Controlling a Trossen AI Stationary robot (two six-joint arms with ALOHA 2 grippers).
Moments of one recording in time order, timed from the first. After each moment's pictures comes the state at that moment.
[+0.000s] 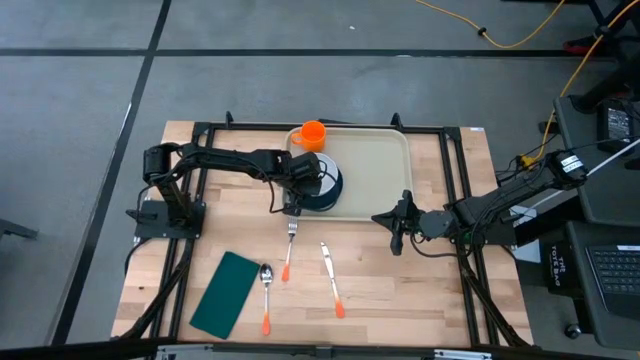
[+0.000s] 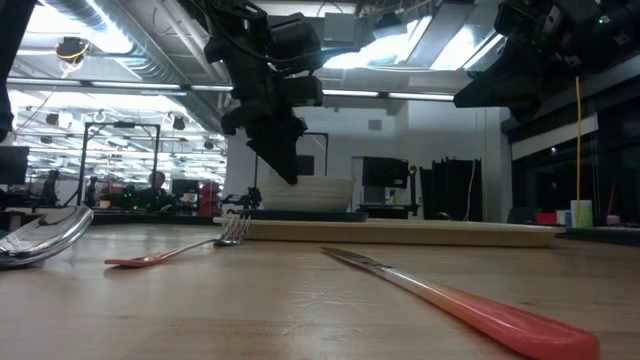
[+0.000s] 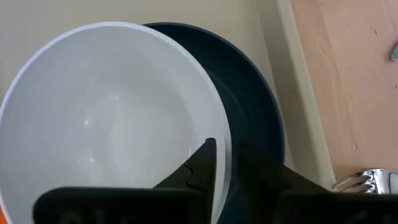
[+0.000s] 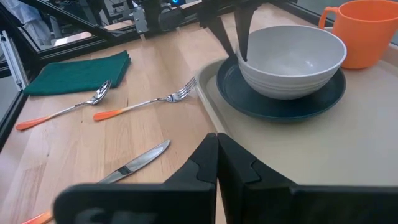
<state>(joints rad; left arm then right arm) 0.22 1.74 1.20 -0.55 0.02 0.43 0.39 1.02 0.43 0.13 0.57 0.46</state>
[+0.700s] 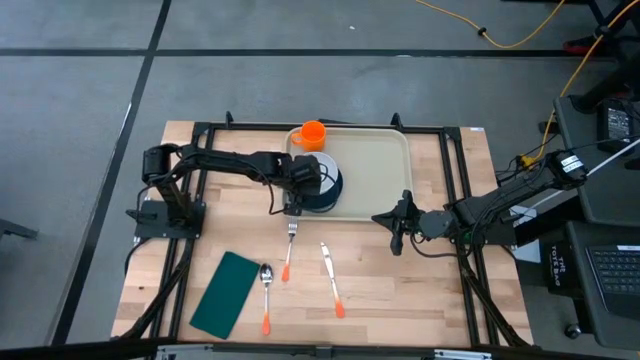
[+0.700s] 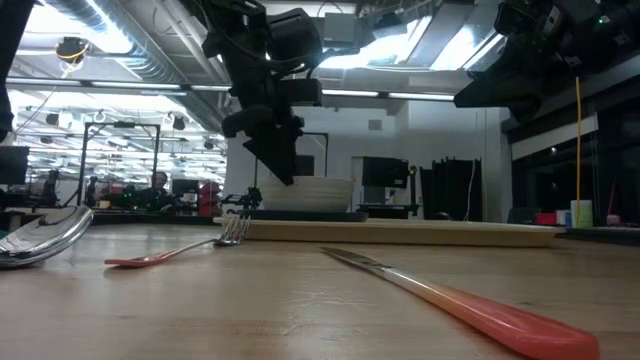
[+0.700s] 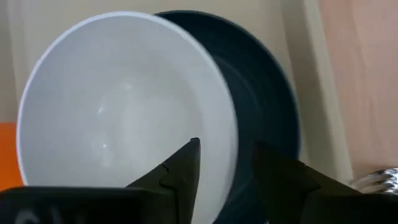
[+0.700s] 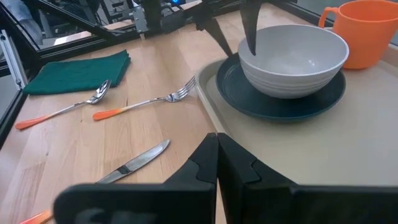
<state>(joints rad) 0.20 1.73 1.20 -0.56 -0.09 0.40 0.39 1.02 0.43 0.13 0.57 0.46</state>
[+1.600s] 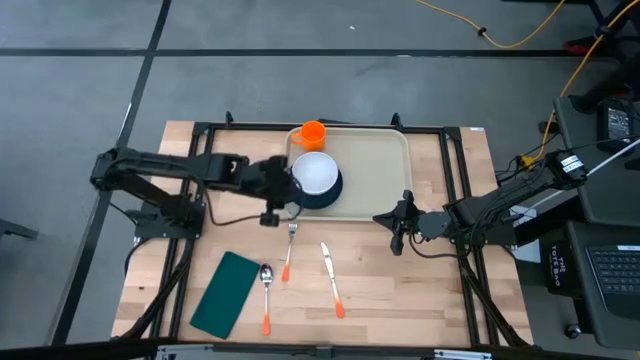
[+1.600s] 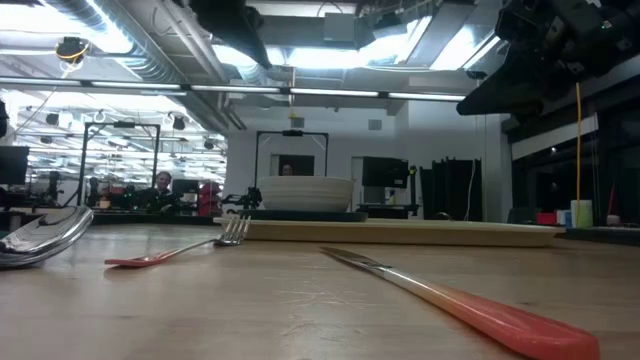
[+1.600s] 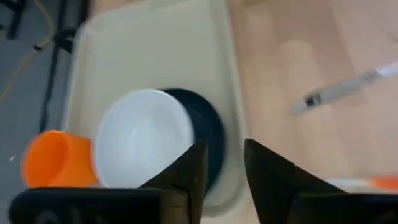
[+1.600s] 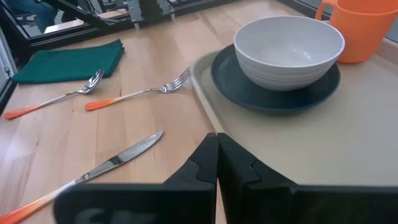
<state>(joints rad) -0.02 1.32 1.20 -0.72 -0.17 0.20 0.39 1.02 0.43 0.09 0.57 0.46</state>
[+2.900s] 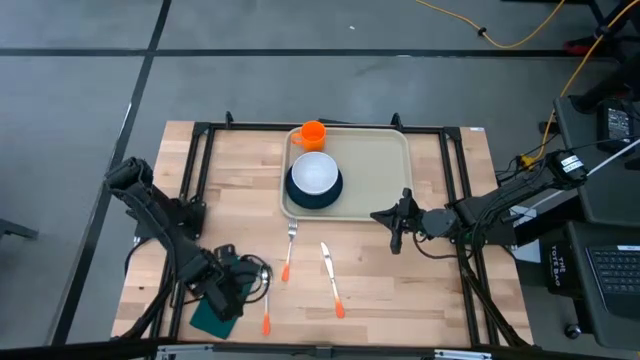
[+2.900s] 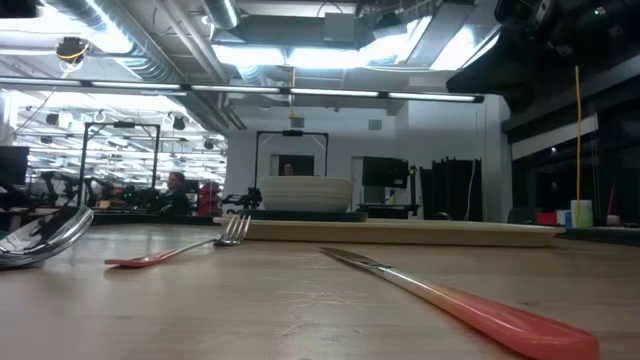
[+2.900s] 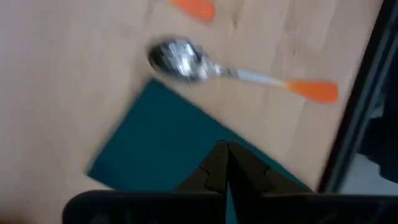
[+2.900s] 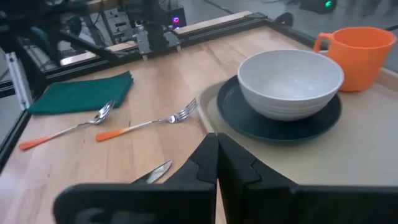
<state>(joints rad) -0.82 1.54 1.20 -1.03 -0.18 -1.11 0.39 1.02 0.43 0.21 0.61 0.41</state>
